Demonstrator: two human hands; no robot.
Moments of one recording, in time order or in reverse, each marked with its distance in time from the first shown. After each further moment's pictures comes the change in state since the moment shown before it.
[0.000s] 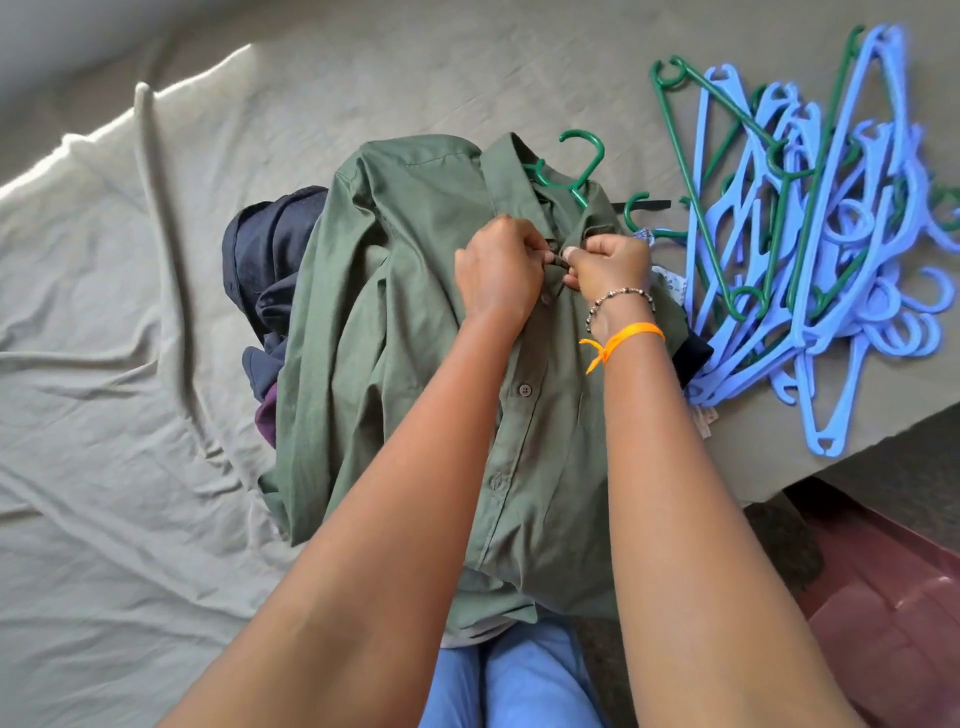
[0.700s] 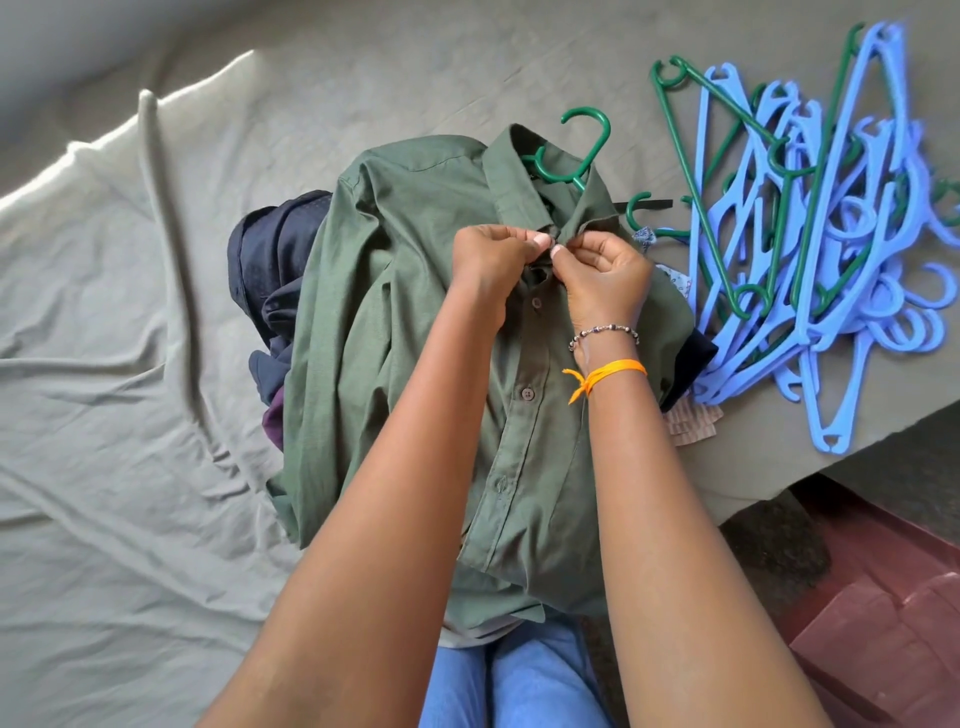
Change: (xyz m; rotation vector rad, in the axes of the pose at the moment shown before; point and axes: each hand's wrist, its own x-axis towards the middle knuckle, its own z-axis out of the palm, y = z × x) left_hand -0.001 0.001 -0.027 -0.788 -0.229 -0.375; right_hand -0.024 0.008 0.009 0.292 0.067 -0.176
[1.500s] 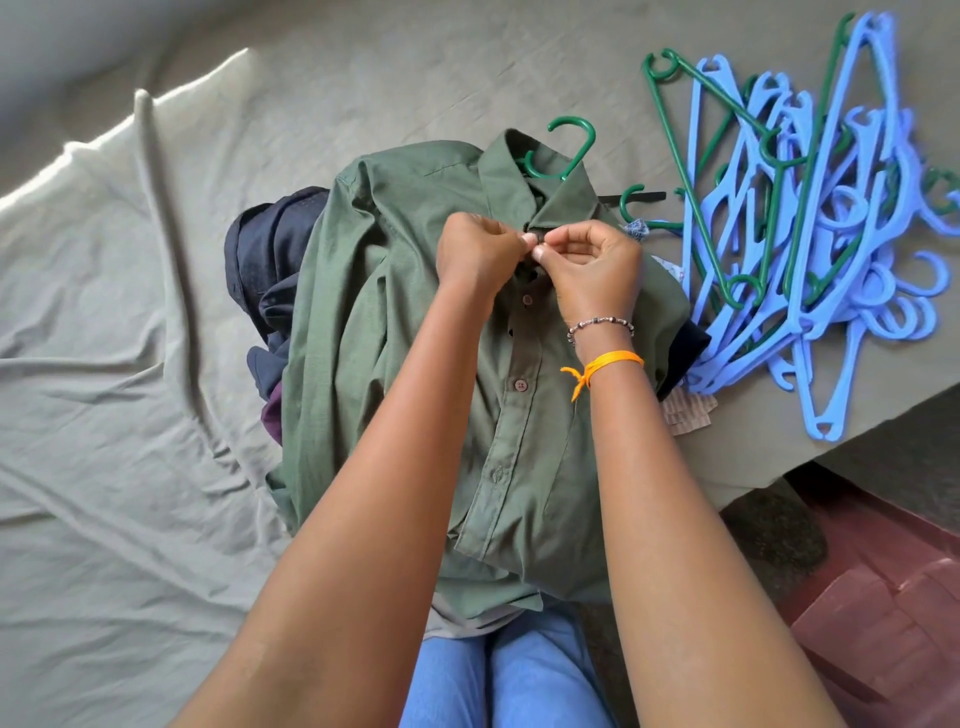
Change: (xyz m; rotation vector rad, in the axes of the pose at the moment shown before) left_hand 0.007 -0.004 -0.003 0.265 0.118 0.087; right_hand -0.004 -0.004 -0.007 -0.178 -0.105 -0.139
